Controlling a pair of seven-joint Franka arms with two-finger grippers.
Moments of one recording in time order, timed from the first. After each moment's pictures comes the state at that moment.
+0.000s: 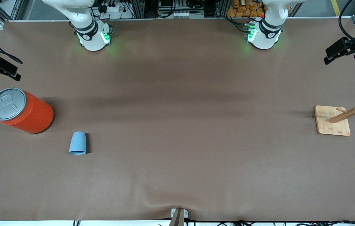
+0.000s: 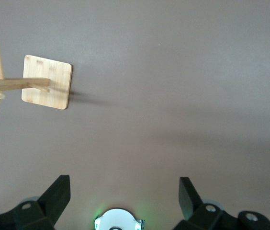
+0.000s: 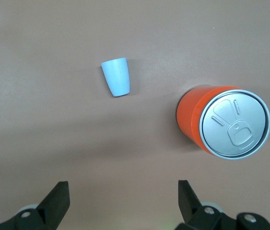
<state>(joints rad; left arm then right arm) 0.13 -0.06 -0.19 -1.48 -0.01 1.37 -0.17 -0.10 -0.04 0.06 -1.55 0.01 1.49 0.06</state>
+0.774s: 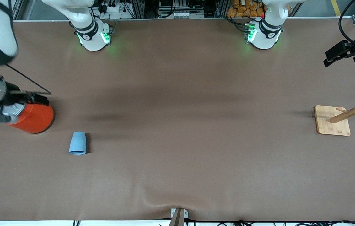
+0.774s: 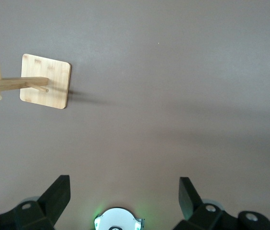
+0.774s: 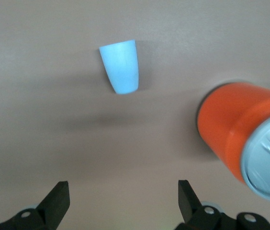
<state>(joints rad) 0.13 -0.05 -0.19 -1.48 -0.01 1.37 -0.17 -0.08 0.23 0.07 -1.60 0.01 1.64 0.06</state>
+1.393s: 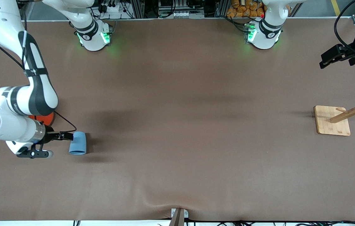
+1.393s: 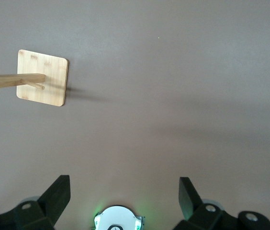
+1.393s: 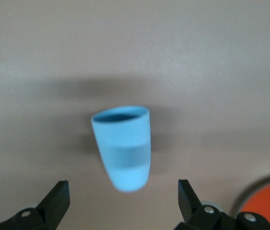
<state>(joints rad) 0.13 -0.05 -0.19 -1.51 -0.01 1.38 -0.17 -0.06 0.53 0.07 -1.62 -0.02 2.09 -0.01</state>
